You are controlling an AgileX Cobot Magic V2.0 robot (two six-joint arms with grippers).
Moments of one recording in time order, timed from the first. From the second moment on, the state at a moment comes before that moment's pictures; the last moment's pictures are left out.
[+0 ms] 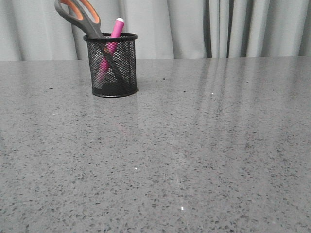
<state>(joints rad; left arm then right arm) -0.02 0.00 0.00 -0.05 0.34 0.22 0.59 0.29 -0.44 -0.50 0.11 0.21</state>
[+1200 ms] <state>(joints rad) -0.02 0.00 0.00 -0.05 0.34 0.22 0.27 0.08 0.01 -0.32 0.14 0.21</state>
